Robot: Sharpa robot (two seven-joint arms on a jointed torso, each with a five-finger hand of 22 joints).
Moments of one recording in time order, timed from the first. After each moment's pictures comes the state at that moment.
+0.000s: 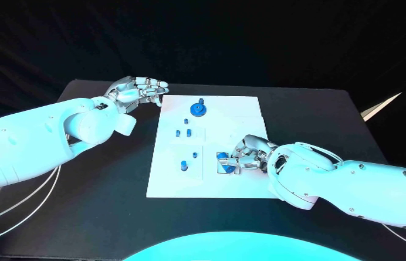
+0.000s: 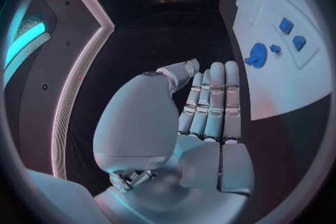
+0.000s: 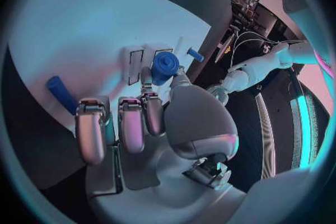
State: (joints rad) left arm 1.20 -0.90 -0.03 1.39 -0.09 -0.08 0.24; left_hand 1.42 -0.18 0.59 -0.01 0.10 0.86 0.21 0.29 0.28 0.92 0.16 0.36 0.14 0.94 0.08 1.02 0.44 0.19 0.81 0.16 0.93 0.65; right arm 1.09 -0.89 -0.16 1.86 -1.20 -0.41 -0.58; right_hand 1.14 0.07 -0.14 0.29 0.13 1.00 0.07 0.36 0.59 1.46 -0.01 1.37 1.32 1.46 -0.08 1.54 1.30 0.04 1.46 0.03 1.55 1.30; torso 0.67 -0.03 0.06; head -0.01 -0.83
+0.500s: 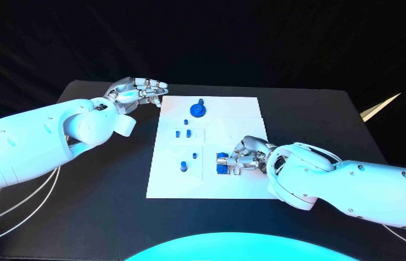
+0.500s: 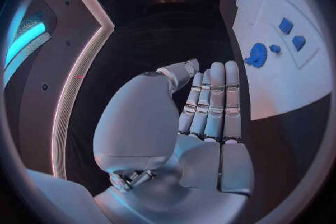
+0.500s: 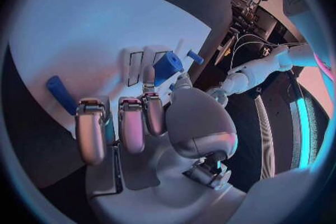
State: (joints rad) left arm 1.20 -0.89 -0.03 1.39 -0.09 -0.08 0.24; left_hand 1.42 -0.18 0.59 -0.01 0.10 0.86 0.21 0.29 0.28 0.92 0.16 0.36 0.14 0.94 0.08 1.02 0.44 0.19 0.81 0.16 0.93 0.65; right arm 1.09 -0.88 -0.16 1.86 -1.21 -0.39 -0.58; right_hand 1.05 0.08 -0.28 0.29 0.13 1.03 0.05 0.42 0.64 1.46 -0.02 1.37 1.33 1.46 -0.08 1.54 1.30 0.04 1.46 0.03 1.55 1.30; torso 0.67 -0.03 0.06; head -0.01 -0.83
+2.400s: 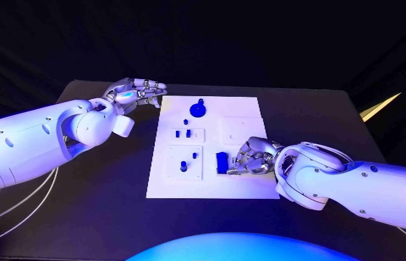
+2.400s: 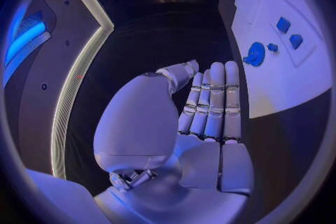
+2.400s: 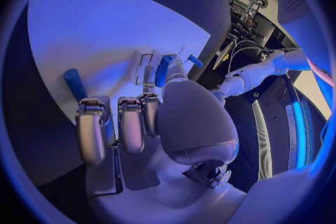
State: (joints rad) left arm 1.20 -0.90 -0.03 1.38 -0.09 -0.07 0.24; left_hand 1.41 -0.17 0.59 -0.01 0.10 0.86 0.21 0.29 0.28 0.92 0.16 0.37 0.14 0.94 0.08 1.02 0.44 0.19 0.81 0.16 0.93 0.65; right arm 1.09 -0.94 -0.16 1.87 -1.23 -0.33 -0.53; right_hand 1.35 -0.02 -0.20 0.28 0.13 1.04 0.04 0.42 0.63 1.46 -0.02 1.39 1.40 1.46 -0.08 1.54 1.30 0.04 1.46 0.02 1.55 1.30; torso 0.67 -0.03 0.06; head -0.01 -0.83
